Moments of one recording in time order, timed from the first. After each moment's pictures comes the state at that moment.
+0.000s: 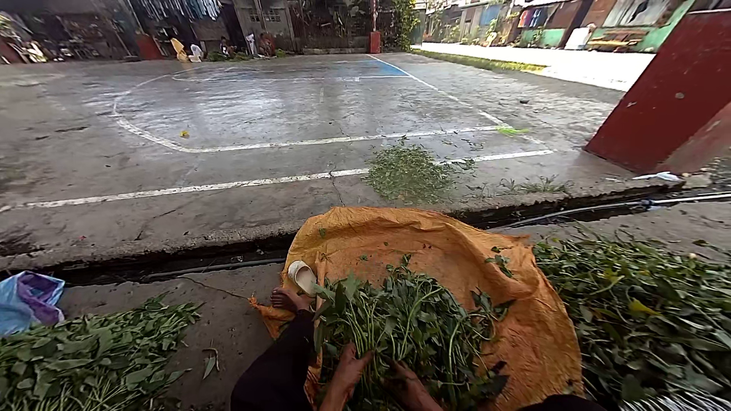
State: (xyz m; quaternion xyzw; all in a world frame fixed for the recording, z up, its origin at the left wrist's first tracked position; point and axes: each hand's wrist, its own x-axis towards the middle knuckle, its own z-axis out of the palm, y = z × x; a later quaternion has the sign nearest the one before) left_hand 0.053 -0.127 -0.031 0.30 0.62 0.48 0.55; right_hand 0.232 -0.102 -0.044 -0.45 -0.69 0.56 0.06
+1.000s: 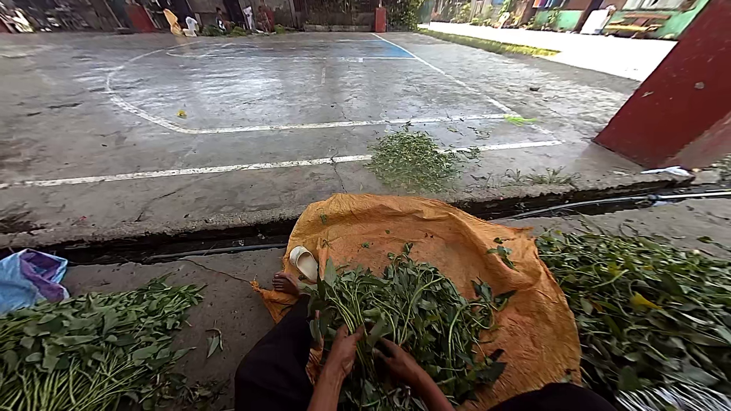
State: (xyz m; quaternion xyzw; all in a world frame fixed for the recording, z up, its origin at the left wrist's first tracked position) left_hand 0.049 -0.117 -0.025 0.17 0.61 0.54 0.55; right_hand 0.204 -0.079 -0.053 -0.41 -0.66 0.64 0.03
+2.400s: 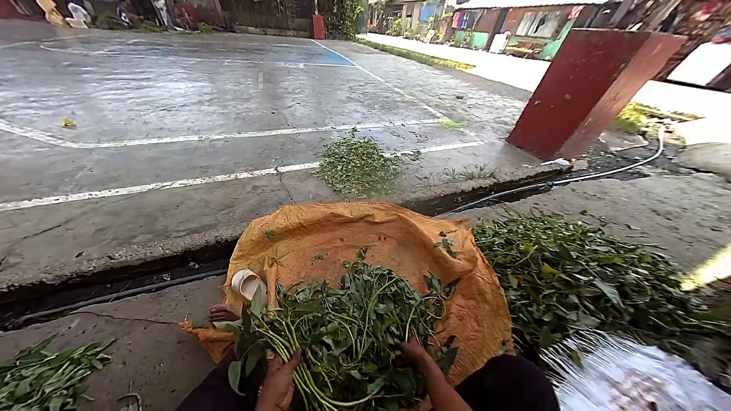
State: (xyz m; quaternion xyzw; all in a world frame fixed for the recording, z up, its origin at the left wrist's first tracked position) left_hand 0.033 -0.120 -0.026 0.15 0.60 0.59 0.52; right_hand 0.322 -0.027 -0.119 -0.71 -0.30 0.61 0.18
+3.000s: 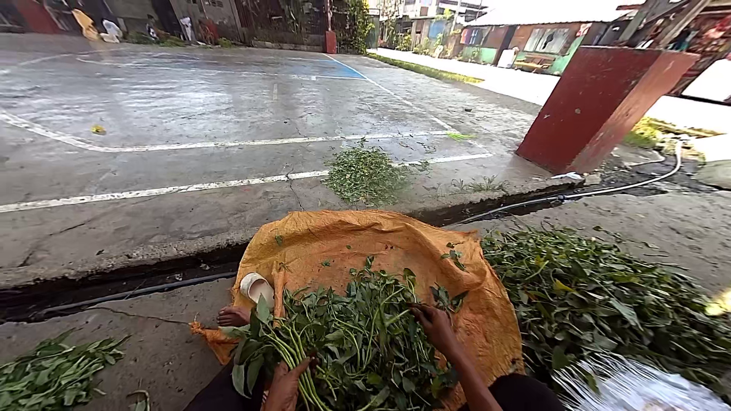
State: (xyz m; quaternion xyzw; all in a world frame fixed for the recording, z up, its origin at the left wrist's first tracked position) left_hand 0.030 -0.120 -0.027 0.11 0.62 0.57 0.53; right_hand 0.348 0.004 0.006 -0.57 -0.70 0.36 0.24
